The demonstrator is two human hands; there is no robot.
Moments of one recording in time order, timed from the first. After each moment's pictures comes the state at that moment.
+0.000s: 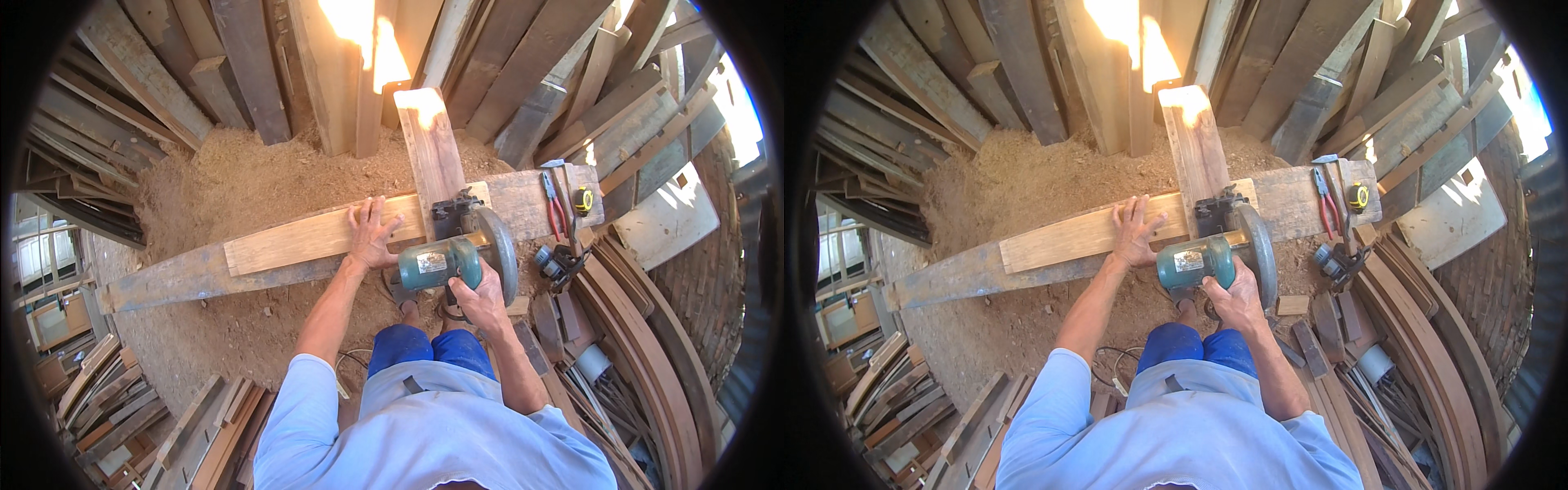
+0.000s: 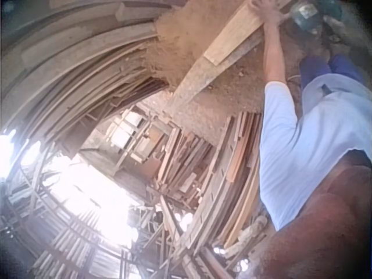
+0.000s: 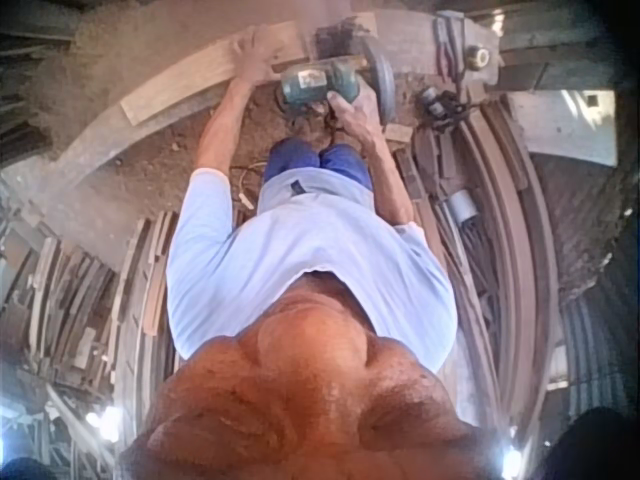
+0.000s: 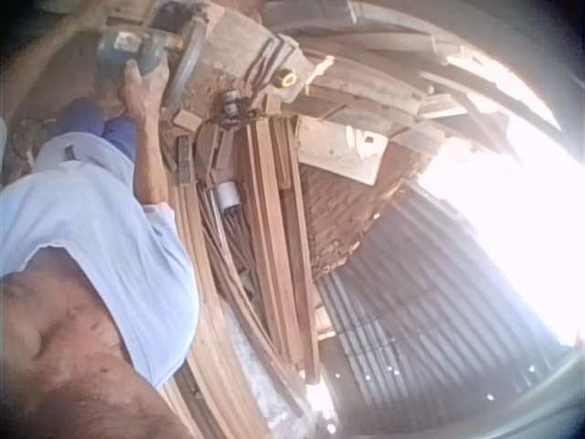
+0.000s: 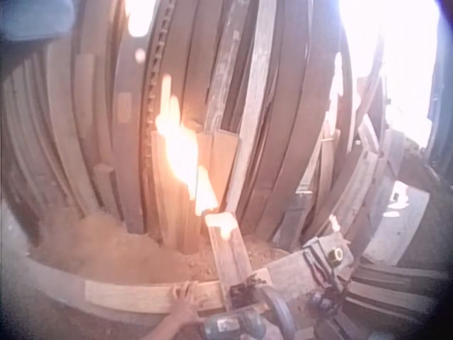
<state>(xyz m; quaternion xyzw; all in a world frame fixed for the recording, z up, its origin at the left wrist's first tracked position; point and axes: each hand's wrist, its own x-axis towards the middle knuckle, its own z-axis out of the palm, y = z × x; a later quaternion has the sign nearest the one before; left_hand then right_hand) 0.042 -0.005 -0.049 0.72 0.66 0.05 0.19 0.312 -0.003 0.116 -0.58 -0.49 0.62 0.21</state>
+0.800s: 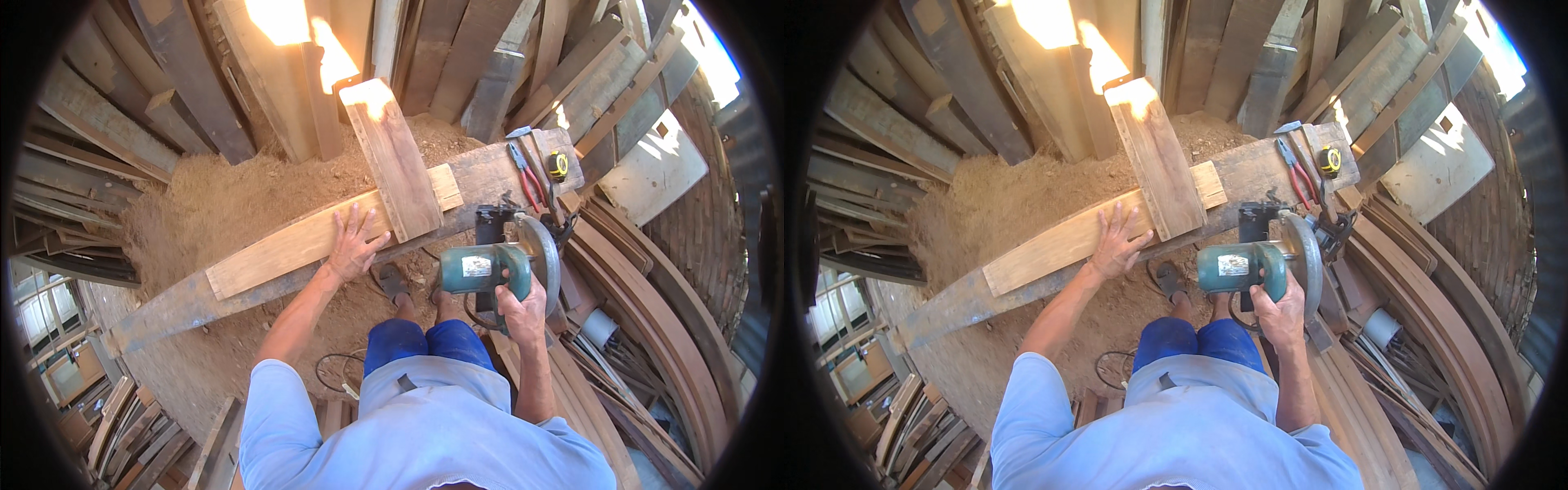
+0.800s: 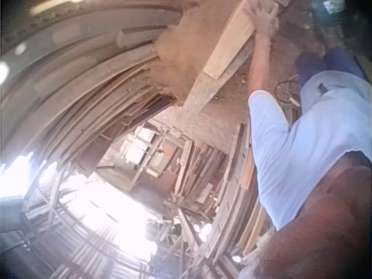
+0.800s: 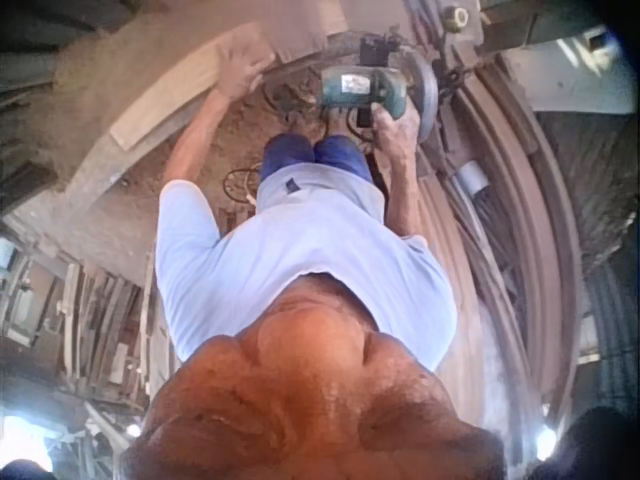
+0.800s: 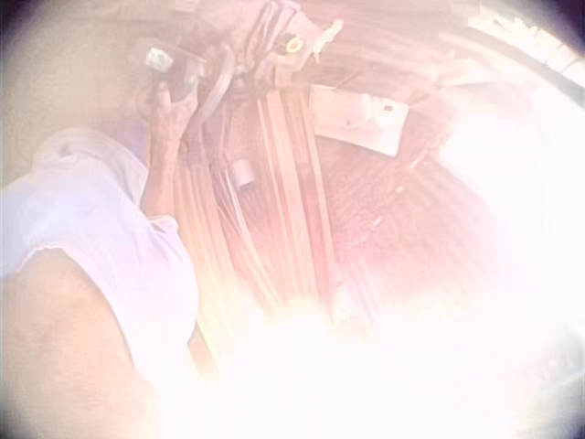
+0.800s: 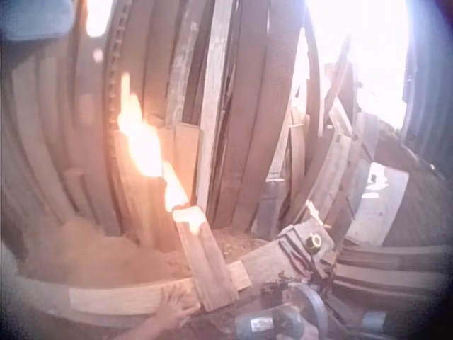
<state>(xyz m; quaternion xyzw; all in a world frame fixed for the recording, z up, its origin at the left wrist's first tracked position) 0.048 -0.015 -0.061 0.86 0.48 0.05 0.17 0.411 -0.036 0.147 -0.69 -0.35 0.55 0.31</state>
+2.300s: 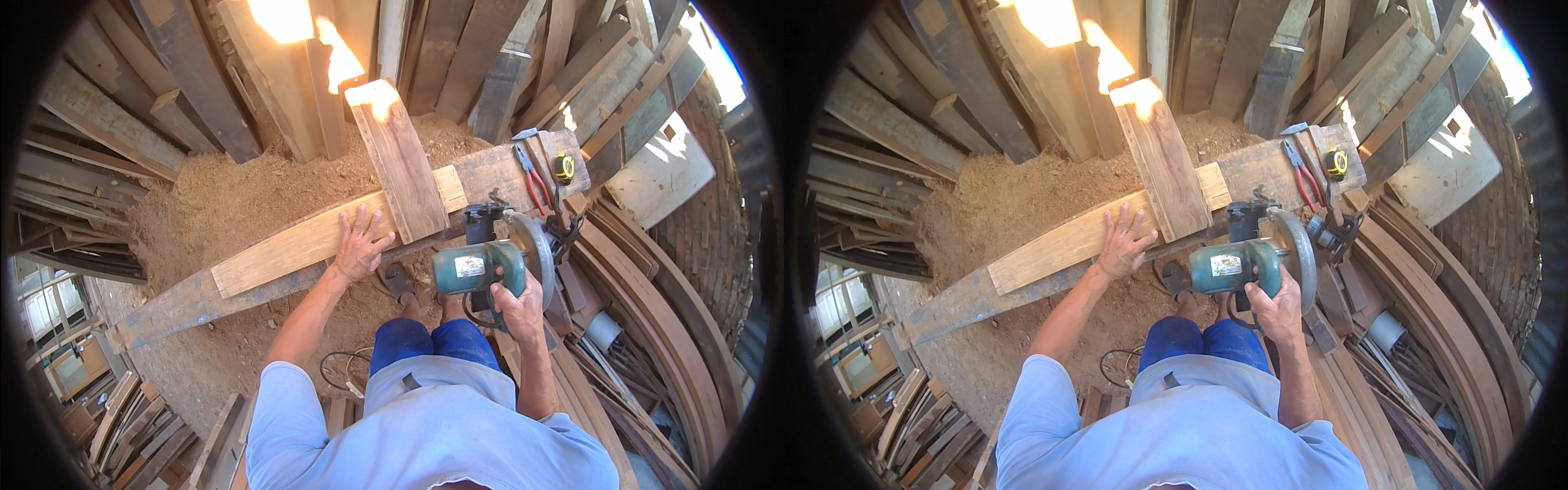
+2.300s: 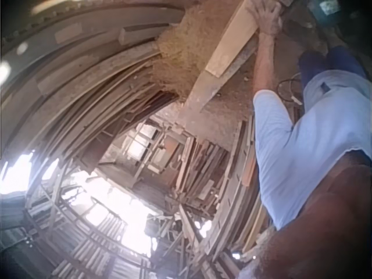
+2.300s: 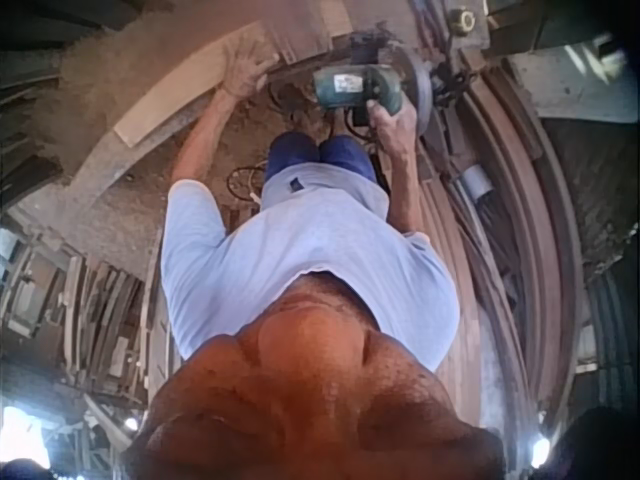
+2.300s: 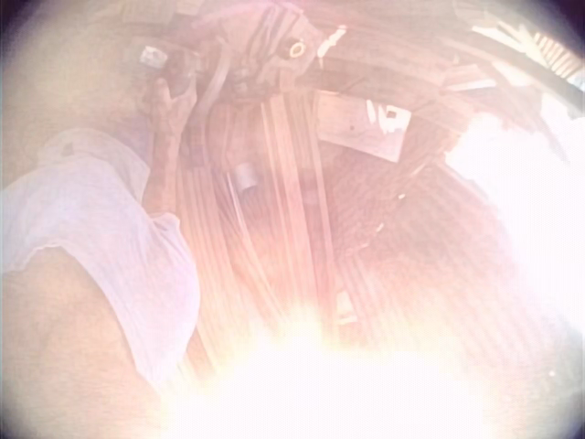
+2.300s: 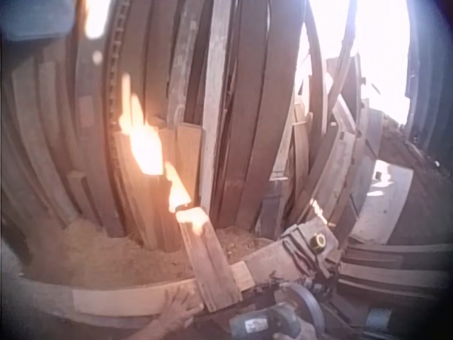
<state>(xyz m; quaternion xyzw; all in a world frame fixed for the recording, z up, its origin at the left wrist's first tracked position) 0.055 -0.015 -0.060 0.84 0.51 0.01 0.18 0.412 -0.027 0.131 -0.65 -0.36 0.60 0.30</state>
